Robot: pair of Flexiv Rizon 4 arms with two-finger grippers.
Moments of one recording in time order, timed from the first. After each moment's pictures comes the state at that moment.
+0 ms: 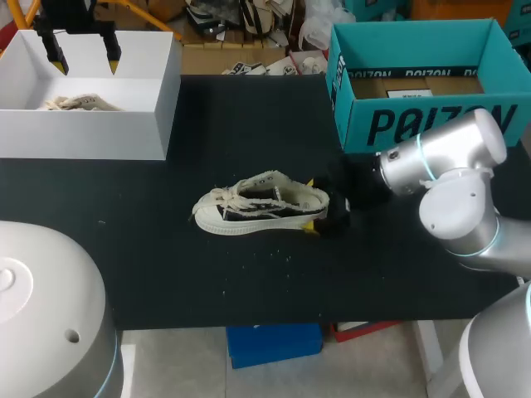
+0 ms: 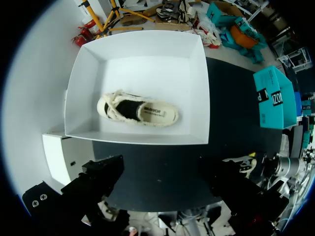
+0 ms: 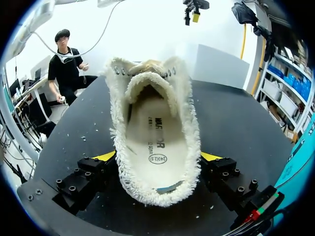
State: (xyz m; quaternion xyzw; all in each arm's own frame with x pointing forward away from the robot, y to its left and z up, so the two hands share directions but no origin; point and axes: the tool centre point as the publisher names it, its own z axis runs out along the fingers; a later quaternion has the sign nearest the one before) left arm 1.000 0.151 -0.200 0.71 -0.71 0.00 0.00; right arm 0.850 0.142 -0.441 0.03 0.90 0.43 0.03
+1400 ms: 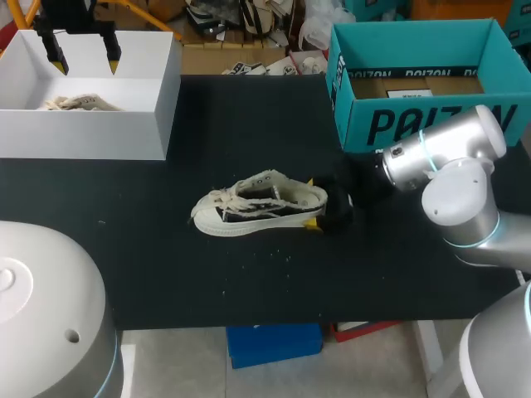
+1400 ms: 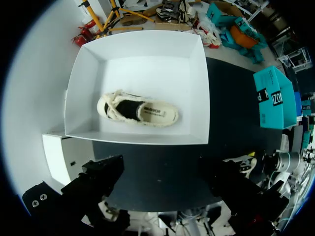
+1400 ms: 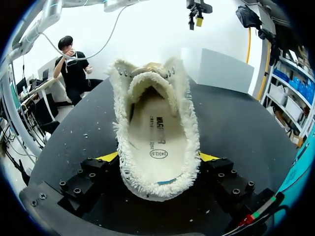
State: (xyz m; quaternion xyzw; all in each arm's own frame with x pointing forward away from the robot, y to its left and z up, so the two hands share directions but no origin) left arm 1.000 0.151 -0.200 0.71 -0.71 0.00 0.00; right arm 0.854 0.142 -0.443 0.01 0.89 0.45 0.01
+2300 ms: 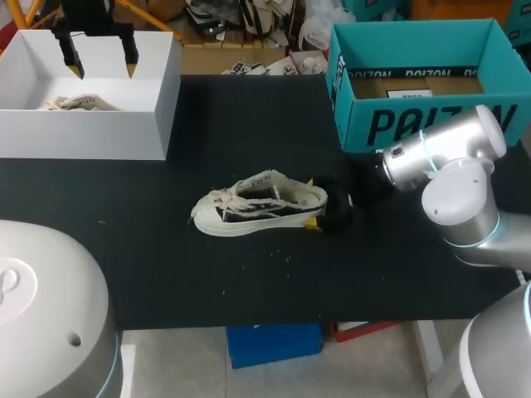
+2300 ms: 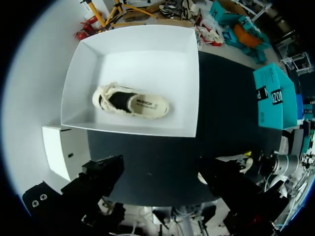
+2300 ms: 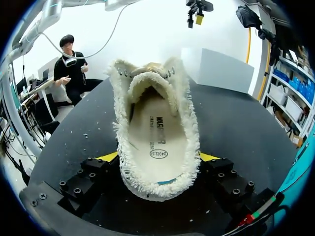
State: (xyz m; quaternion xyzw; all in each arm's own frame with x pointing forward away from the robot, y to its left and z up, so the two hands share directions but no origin) left arm 0.985 0.111 -0.198 0.72 -0.69 -0.02 0.01; right arm 0.854 0.142 -0.442 0.01 0.89 0.46 0.01
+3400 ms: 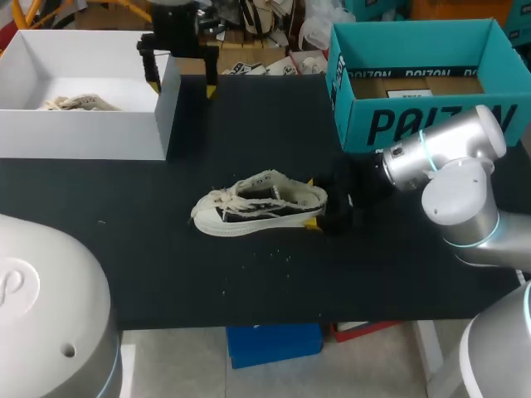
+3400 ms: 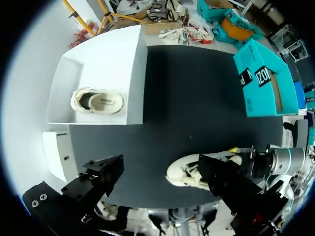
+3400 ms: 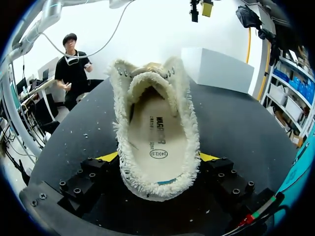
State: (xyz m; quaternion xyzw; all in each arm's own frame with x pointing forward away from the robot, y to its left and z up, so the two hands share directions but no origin) left arm 0.949 -0.035 -0.214 0.69 -0.72 -0.02 -0.03; right arm 0.854 0.142 -0.442 0.01 0.89 0.46 0.01
